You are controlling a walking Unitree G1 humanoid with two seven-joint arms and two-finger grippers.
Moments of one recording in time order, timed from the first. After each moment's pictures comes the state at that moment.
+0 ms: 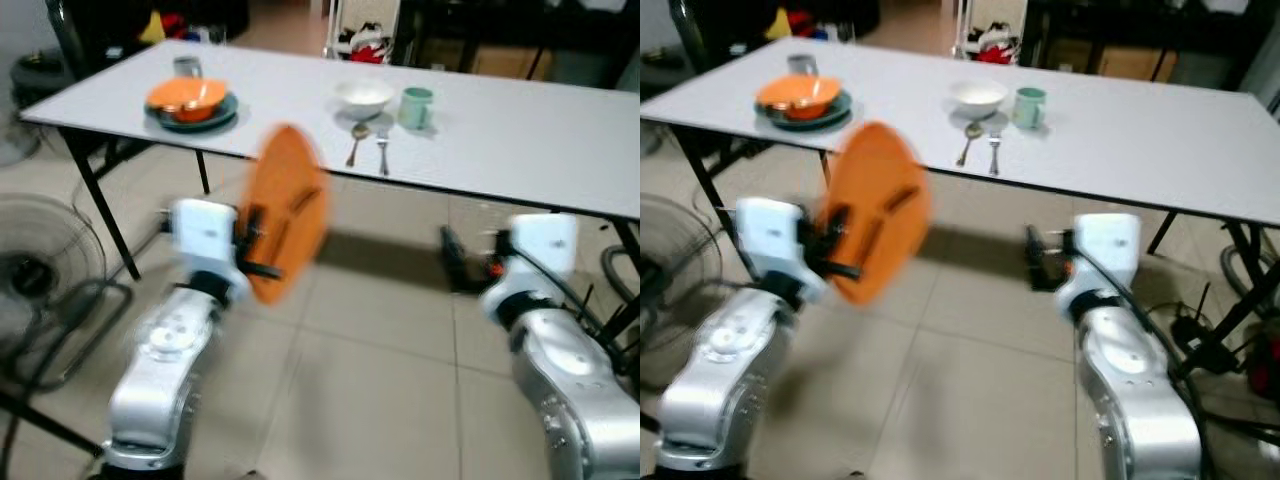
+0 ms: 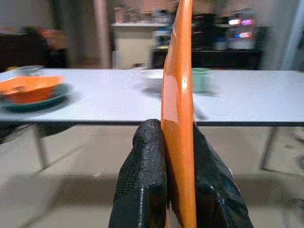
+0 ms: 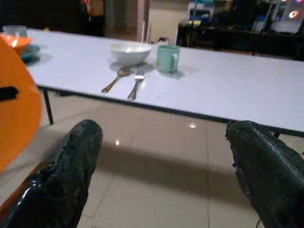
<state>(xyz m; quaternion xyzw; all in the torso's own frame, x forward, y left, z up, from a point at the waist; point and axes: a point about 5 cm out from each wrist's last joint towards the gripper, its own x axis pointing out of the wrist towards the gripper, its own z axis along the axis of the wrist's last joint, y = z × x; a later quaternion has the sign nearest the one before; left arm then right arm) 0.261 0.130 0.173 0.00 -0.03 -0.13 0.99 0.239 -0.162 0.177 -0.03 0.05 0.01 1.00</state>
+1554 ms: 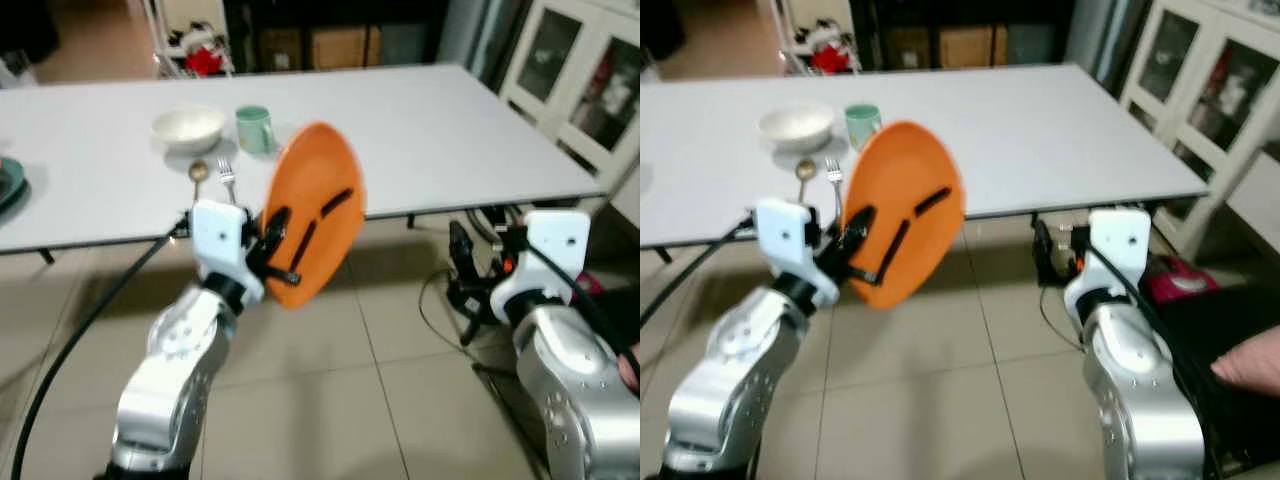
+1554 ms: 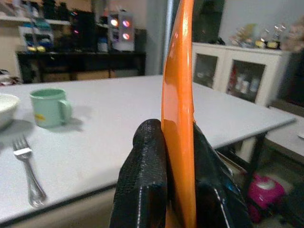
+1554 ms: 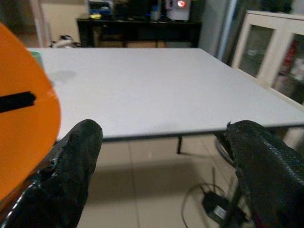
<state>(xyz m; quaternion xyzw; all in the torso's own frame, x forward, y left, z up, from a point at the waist) 0.259 0.121 0.174 -0.03 -0.04 -0.19 0.98 0.239 -0.166 0.179 -0.02 0.05 -0.01 1.00</state>
